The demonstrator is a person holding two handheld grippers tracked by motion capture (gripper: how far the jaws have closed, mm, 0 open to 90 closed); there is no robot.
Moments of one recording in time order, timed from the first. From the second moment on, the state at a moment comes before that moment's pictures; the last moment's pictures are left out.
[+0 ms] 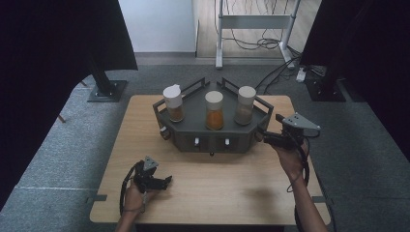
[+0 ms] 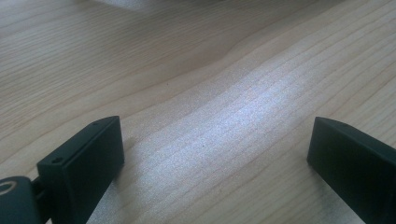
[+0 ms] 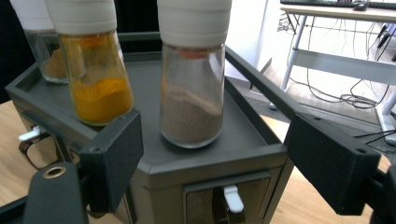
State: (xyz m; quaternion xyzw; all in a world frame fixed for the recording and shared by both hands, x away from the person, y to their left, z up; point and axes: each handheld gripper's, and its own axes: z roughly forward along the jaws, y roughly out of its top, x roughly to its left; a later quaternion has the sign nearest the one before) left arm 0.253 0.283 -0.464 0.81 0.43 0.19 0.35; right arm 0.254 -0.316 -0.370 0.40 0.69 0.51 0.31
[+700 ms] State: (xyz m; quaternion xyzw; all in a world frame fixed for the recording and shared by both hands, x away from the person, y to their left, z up) left arm 0.252 0.283 -0.464 0.81 0.43 0.19 0.35; right arm 0.241 -0.323 -0.387 0.42 0.72 0.47 0.29
